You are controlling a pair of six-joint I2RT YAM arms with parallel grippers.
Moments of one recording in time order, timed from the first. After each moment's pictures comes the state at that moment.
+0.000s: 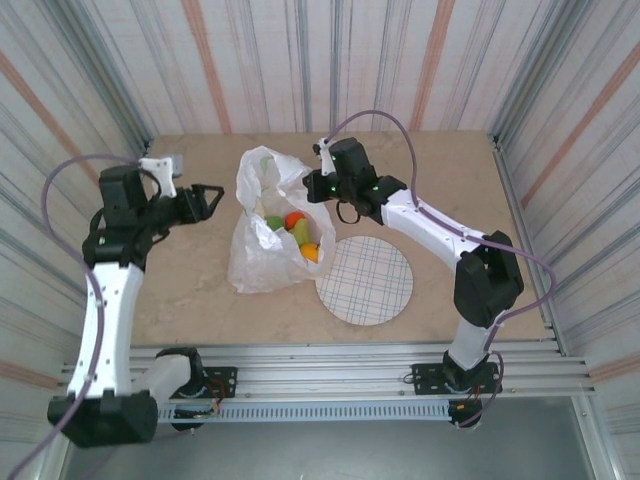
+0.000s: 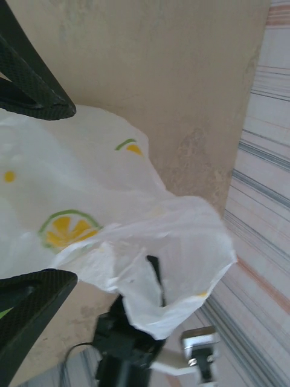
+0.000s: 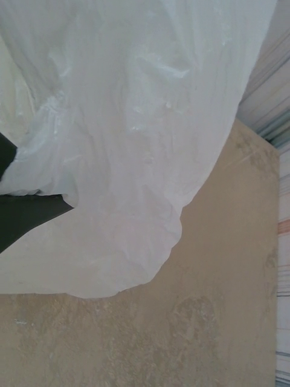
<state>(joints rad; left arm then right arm) 0.05 0.99 1.16 -0.70 0.56 -0.23 0.65 1.77 1.49 -0.26 -0.15 0.39</state>
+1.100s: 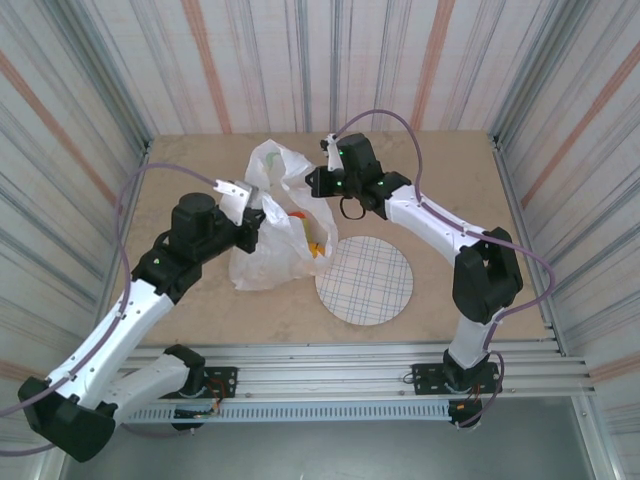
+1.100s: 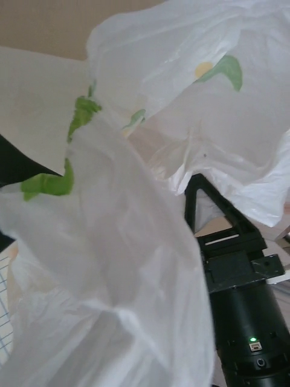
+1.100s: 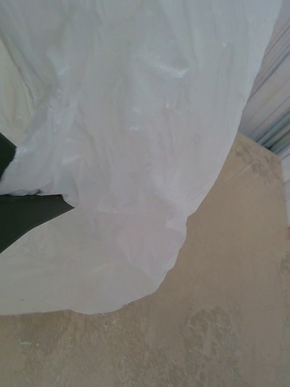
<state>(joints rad) -0.48 0.95 0.93 -0.37 0.16 -0.06 0.60 1.79 1.50 -0.25 -0.25 0.47</state>
